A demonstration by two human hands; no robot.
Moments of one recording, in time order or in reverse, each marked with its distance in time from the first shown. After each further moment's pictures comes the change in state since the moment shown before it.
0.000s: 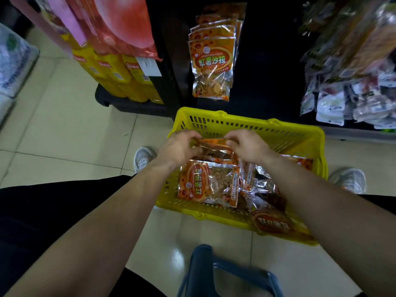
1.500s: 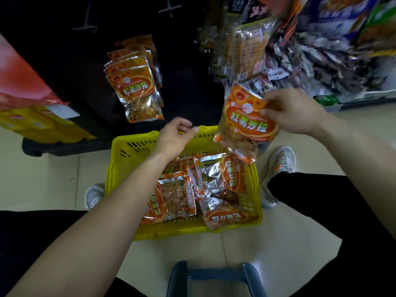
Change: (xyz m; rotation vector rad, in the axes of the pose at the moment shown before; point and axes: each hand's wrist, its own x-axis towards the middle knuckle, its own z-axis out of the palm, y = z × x) left_hand 0.042 0.160 0.037 -0.485 -0.024 0.174; right_hand -0.158 0.085 -0.212 -0.168 0.340 0.142
